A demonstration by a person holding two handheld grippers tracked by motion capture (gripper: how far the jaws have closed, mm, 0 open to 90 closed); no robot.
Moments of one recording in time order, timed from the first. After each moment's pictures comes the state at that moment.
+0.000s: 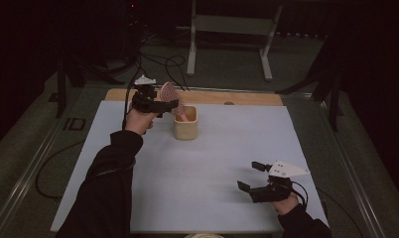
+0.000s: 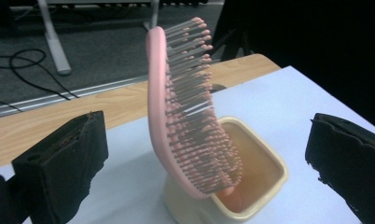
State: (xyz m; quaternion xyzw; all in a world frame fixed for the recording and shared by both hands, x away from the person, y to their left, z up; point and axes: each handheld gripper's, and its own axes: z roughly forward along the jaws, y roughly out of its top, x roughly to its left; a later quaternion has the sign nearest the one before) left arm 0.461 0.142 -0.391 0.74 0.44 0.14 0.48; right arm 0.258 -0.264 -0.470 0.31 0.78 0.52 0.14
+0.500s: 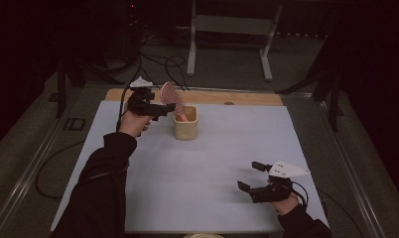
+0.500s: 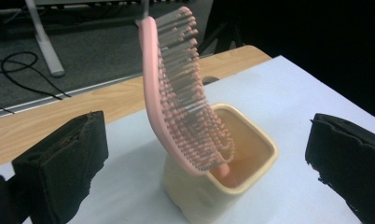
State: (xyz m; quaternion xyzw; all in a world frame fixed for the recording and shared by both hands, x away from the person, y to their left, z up) left arm 0.450 0.153 -0.389 0.76 0.42 0.14 0.48; right arm 0.257 -0.263 -0.470 0.31 0.78 0.52 0.14
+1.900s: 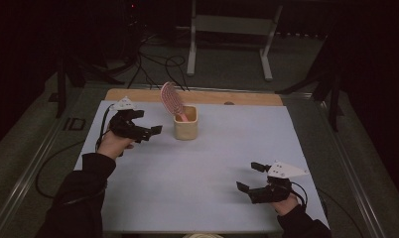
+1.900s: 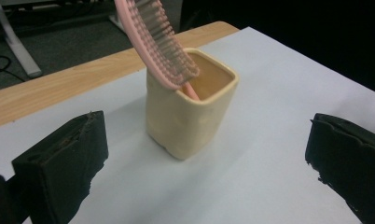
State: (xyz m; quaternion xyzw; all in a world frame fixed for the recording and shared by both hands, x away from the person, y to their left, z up) left arm 0.389 0.193 -0.406 0.78 0.36 0.12 0.49; right arm 0.256 -0.261 -0.470 0.31 0.79 0.51 0.14
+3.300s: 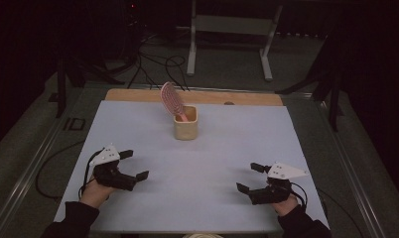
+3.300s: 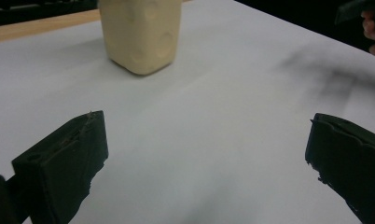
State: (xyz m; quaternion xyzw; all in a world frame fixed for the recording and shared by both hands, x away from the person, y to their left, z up) left arm 0.285 0.226 -0.476 0.79 0.32 0.12 0.51; right arm 0.256 -0.262 -0.473 0.30 0.79 0.52 0.14
